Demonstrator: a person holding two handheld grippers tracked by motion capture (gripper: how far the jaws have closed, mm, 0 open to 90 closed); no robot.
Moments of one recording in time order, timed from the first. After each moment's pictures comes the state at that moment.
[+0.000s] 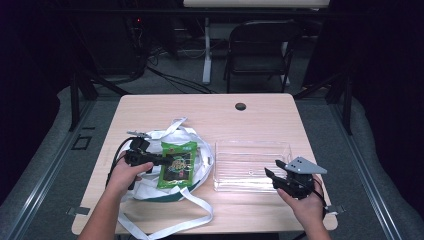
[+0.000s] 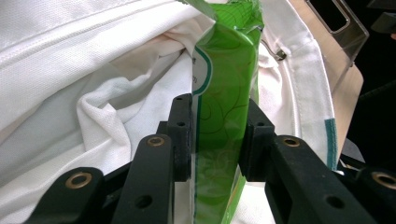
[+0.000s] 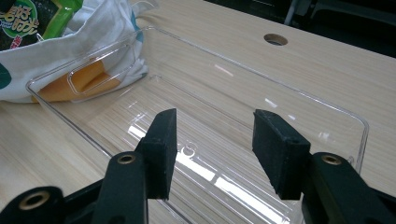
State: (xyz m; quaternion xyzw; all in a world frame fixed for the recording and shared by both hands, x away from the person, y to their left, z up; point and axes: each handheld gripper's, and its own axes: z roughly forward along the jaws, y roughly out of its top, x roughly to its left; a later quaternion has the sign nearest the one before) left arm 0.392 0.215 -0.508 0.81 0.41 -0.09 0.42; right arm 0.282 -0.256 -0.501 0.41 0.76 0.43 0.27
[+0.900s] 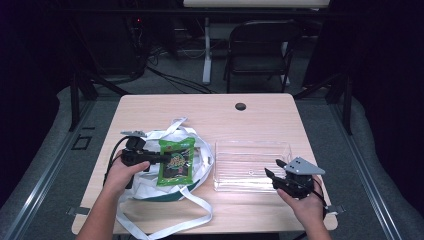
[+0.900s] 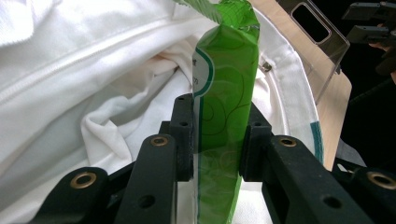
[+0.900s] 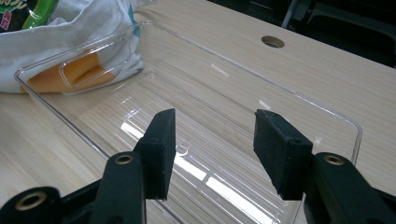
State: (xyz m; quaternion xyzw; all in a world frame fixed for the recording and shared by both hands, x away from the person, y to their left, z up) left arm 0.389 0.222 -0.501 0.80 0.39 -0.06 0.45; right arm 0.283 -0.255 -0.503 0.39 0.77 0.42 0.28
